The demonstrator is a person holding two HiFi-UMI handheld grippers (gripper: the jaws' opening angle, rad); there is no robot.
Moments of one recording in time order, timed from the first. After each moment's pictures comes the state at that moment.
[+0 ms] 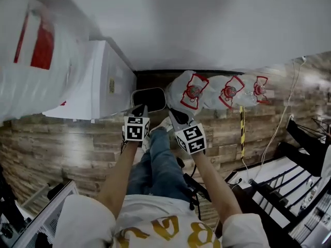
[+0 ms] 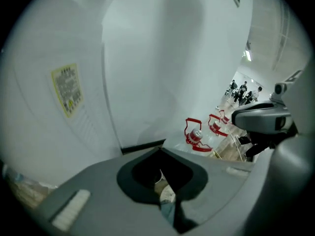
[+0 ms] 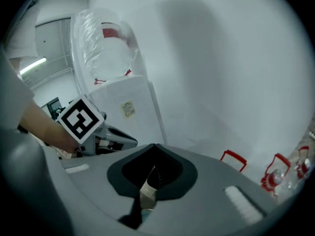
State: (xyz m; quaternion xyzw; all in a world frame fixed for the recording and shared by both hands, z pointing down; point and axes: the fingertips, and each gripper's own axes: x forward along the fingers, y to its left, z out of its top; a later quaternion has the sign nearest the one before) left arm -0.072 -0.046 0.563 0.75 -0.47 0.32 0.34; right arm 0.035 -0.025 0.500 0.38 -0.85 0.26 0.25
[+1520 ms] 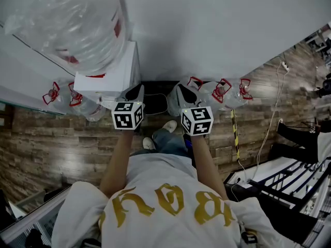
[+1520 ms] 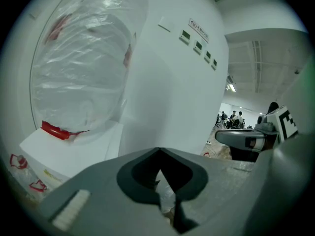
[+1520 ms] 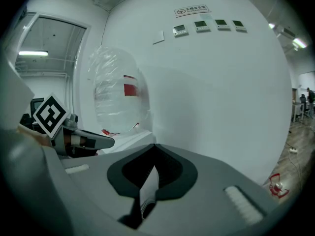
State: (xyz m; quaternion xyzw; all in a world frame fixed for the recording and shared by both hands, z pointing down) left arm -0.148 -0.012 0.289 0.82 -0.52 0.12 0.22; right arm -0.004 -0.001 0.266 0.50 -0.84 0.12 0.13
